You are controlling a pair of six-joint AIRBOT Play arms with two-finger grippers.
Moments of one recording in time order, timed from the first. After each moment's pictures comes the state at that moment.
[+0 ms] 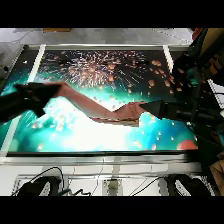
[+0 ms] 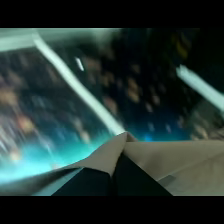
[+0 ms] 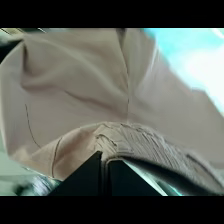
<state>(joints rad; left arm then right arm) 0.04 -0.56 1.06 0.57 -0.95 -0.87 -0.04 -0.75 0.85 -0.14 1.27 1.02</state>
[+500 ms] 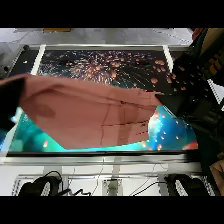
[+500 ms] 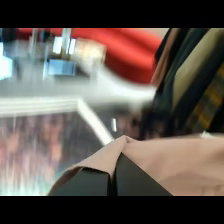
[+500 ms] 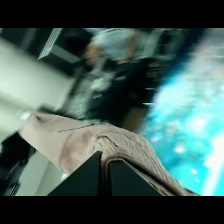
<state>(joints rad) 0.04 -0.42 1.03 0.81 -0.87 -1.27 -0.04 -0.54 0.85 -0.28 1.00 1.50</state>
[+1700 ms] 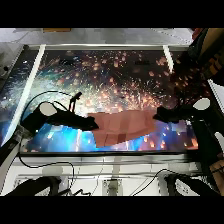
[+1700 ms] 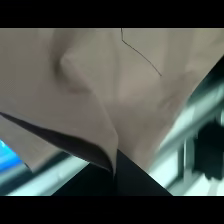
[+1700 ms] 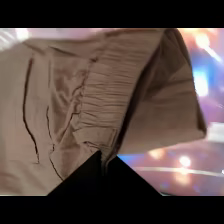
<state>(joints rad) -0.32 -1.14 0.87 0.76 -1.16 -1.41 -0.12 -1.13 0.89 -1.04 1.22 1.43</state>
